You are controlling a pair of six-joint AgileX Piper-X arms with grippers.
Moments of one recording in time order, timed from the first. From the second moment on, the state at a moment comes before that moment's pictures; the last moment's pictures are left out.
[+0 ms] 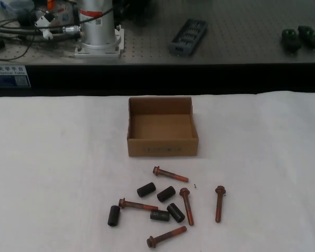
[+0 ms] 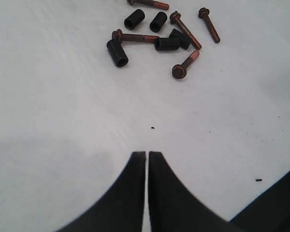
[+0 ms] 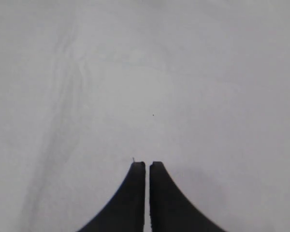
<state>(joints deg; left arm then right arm) -4.2 1.0 -8.9 30.5 33.2 3.5 3.6 -0.1 0.3 36.0 7.4 -10.2</state>
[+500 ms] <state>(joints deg) -4.2 1.0 -8.9 30.0 33.2 3.5 3.6 -0.1 0.3 36.0 7.4 -10.2</state>
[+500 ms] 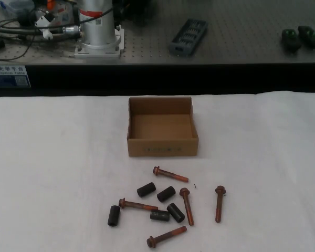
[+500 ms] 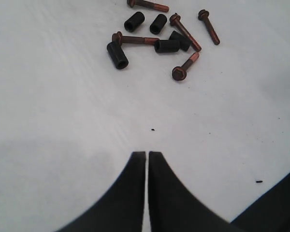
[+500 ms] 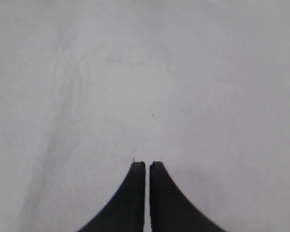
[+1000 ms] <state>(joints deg) -4.2 1.0 -8.9 28.2 30.0 3.6 3.6 -0.1 0.4 32.1 7.4 -10.2</state>
